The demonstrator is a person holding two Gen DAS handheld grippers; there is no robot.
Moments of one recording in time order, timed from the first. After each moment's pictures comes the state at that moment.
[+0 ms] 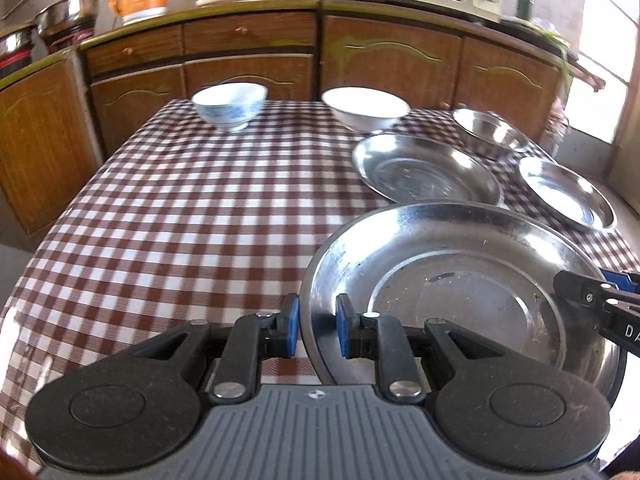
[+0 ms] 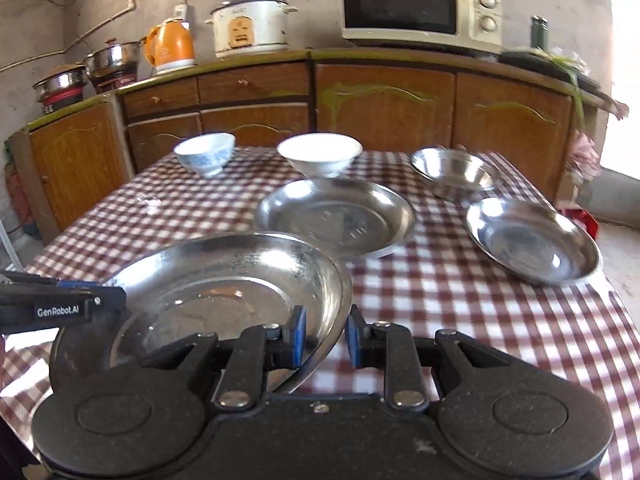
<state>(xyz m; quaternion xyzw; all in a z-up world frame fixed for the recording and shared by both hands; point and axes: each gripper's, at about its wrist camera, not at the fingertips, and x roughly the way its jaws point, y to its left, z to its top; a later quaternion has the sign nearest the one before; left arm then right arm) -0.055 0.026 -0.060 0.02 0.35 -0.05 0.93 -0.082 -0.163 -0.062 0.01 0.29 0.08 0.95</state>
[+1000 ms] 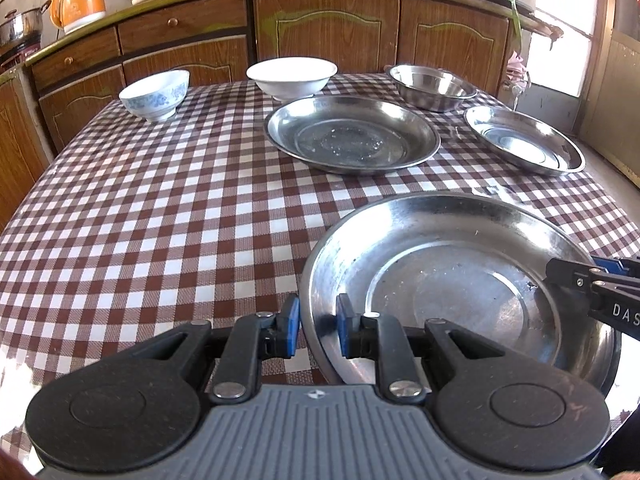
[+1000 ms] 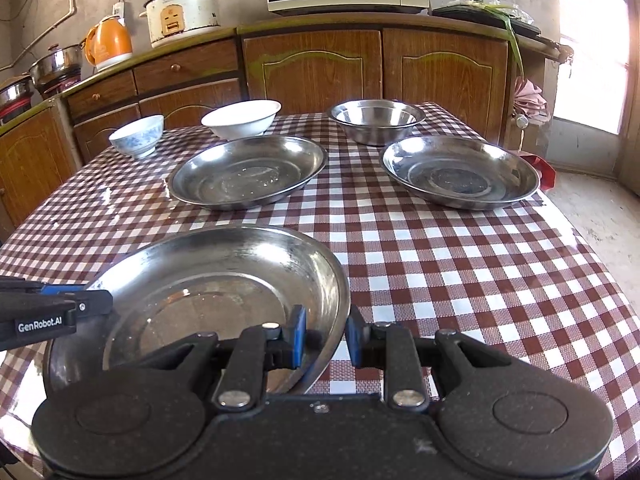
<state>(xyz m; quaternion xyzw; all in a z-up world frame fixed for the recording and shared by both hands) -0.055 -0.029 -0.088 0.05 0.37 -0.10 0.92 -0.095 -0.221 -0.099 0.04 0.32 0.02 0.95</state>
